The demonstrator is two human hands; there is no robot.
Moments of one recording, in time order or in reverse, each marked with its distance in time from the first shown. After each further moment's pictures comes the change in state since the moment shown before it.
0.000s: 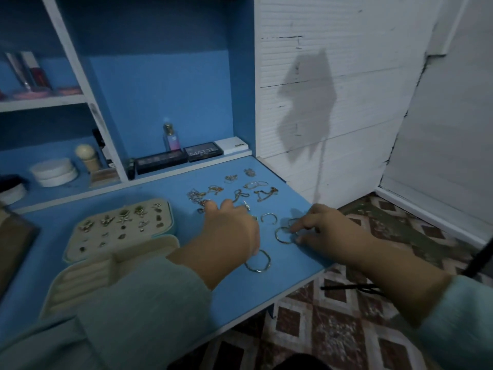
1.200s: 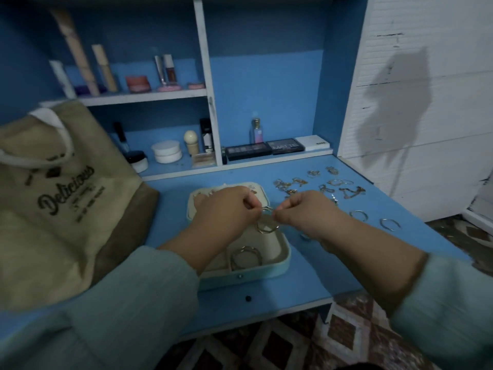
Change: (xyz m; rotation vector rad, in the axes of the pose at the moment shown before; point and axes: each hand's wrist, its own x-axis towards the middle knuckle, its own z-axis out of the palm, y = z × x) left_hand -0.093 -0.120 0.020 -0.590 0.335 -0.371; right_hand 0.029 -0.182 0.040 0.629 -0.110 0.178
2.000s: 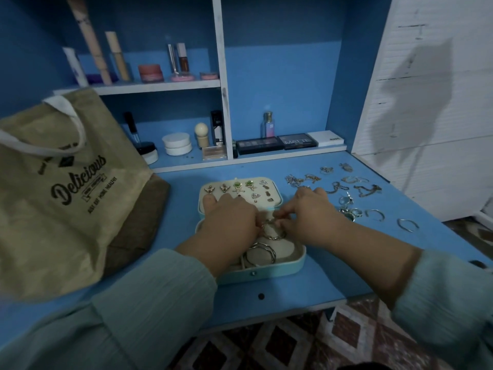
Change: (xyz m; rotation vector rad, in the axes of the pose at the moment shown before) left_hand 0.000 -0.021 0.019 0.458 -0.144 0.039; right_hand 0.013 0.007 0.018 -0.740 -0.054 -0.290
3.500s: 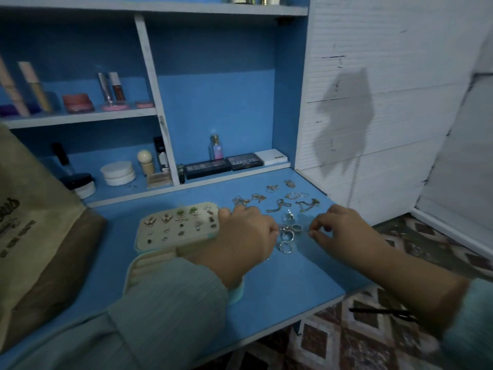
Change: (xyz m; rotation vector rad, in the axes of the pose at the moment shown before) left_hand 0.031 0.100 -0.023 -0.064 -0.031 0.216; right_hand -0.050 0.125 -0.031 0.003 0.293 0.148
